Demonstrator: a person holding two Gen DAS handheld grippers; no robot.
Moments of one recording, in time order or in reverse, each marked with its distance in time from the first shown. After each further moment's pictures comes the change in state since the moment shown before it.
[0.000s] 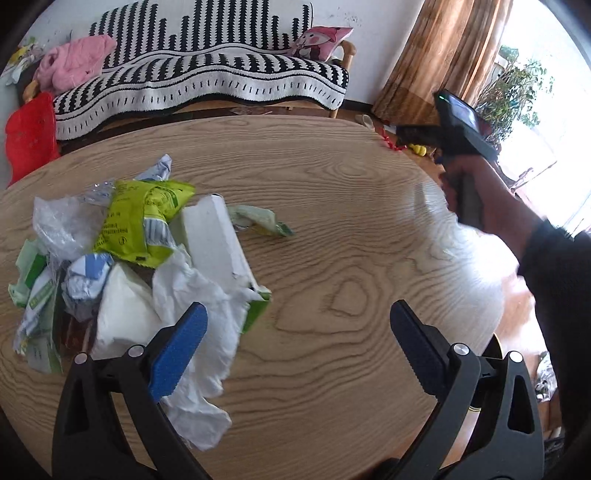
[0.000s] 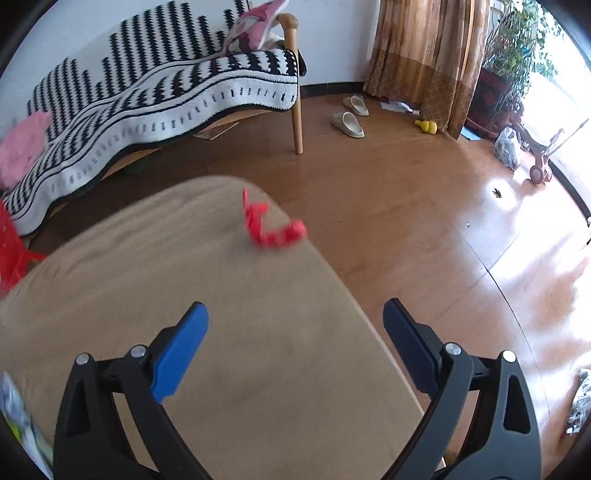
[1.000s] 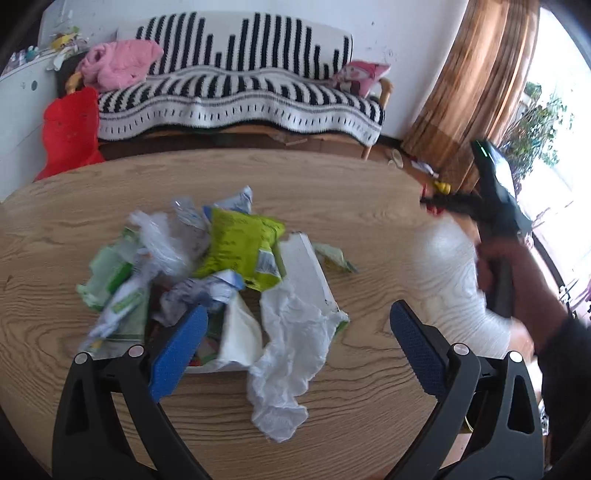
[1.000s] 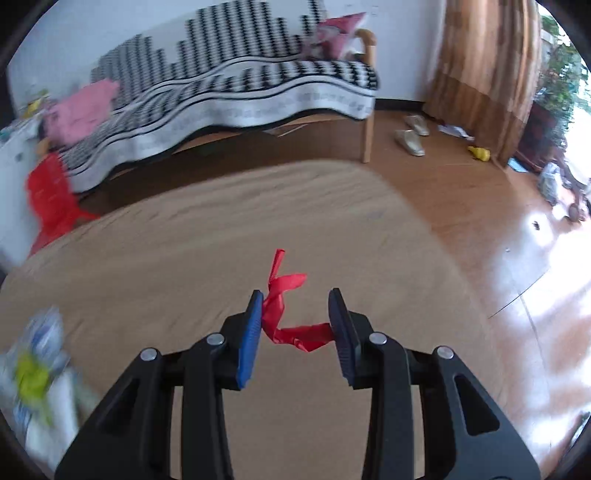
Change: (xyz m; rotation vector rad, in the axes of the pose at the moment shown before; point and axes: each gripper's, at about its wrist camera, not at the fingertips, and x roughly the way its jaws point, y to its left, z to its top) left arm -0.065 0.057 -0.005 -0.101 -0.138 0.078; right arm -0.105 0.090 -0.100 -0.174 -0.019 0.234
